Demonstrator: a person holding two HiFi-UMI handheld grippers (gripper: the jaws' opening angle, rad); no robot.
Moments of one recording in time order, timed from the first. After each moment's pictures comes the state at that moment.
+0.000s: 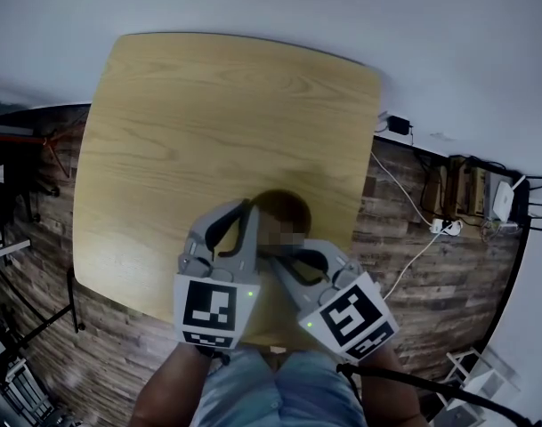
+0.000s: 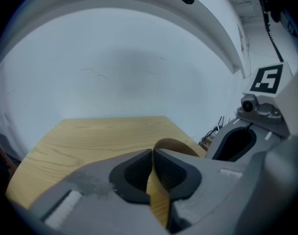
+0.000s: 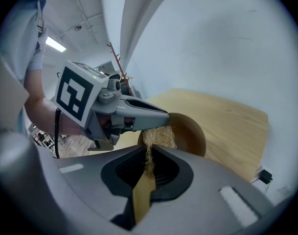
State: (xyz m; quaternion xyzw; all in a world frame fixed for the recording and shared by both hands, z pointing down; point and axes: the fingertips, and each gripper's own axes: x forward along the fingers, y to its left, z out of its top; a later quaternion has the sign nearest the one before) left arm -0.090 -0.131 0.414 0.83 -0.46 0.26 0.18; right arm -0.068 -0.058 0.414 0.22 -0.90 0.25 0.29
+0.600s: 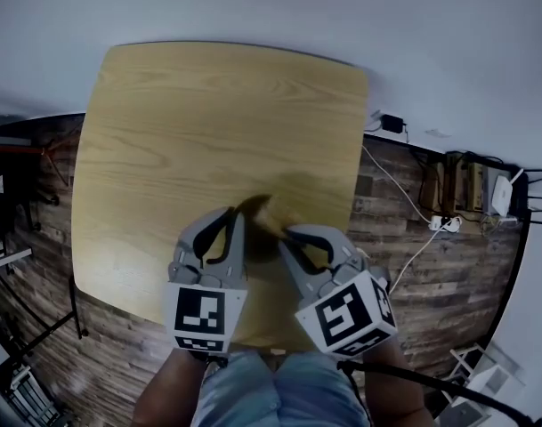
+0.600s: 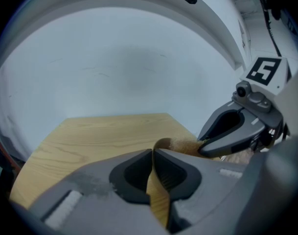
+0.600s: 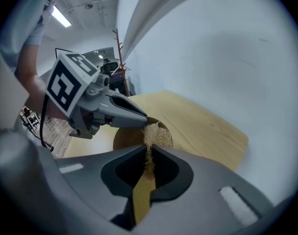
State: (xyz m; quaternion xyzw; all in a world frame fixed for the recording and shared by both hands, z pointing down) left arm -0.096 -0.127 0.417 0.82 -0.46 0.27 0.17; right arm -0.038 -0.087 0.413 0.26 -0.89 0.15 0.35
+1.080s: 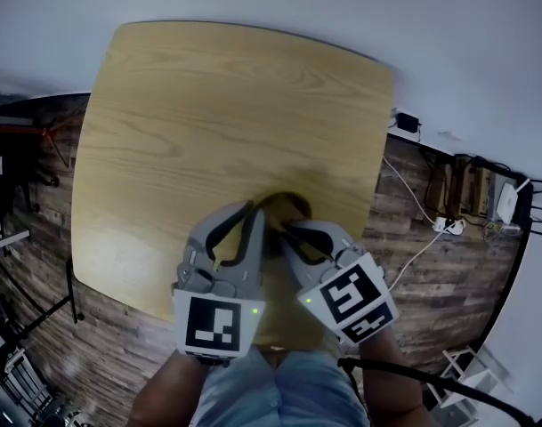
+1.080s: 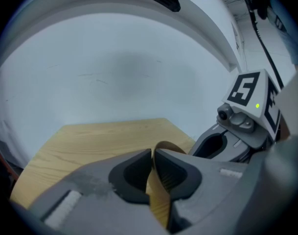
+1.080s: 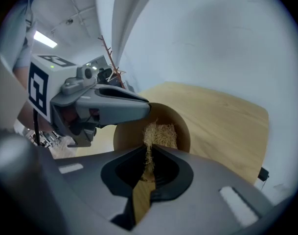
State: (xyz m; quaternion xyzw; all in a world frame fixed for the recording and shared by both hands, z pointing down) left arm -0.097 -0.133 0.404 0.83 -0.47 0.24 0.18; right arm -0.069 -0.089 0.444 0.24 -0.88 0.26 0.32
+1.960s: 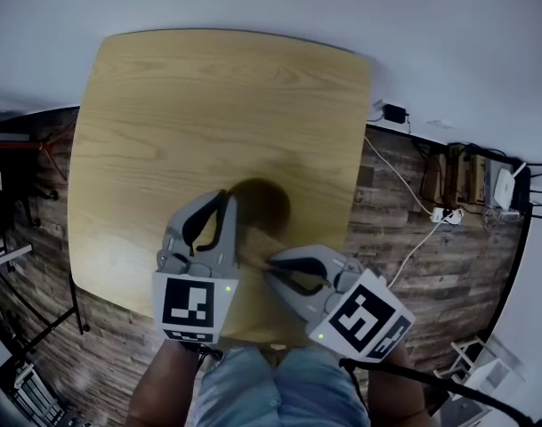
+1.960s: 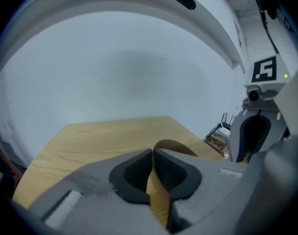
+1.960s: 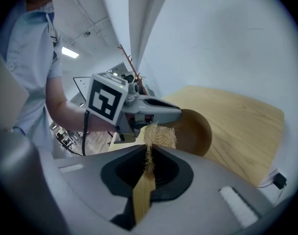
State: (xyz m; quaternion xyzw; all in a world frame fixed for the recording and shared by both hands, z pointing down) left arm -0.107 -0.140 0.413 0.82 -0.48 0.26 0.17; right arm -0.069 -0.036 0.394 0.12 -0.92 0.27 0.28
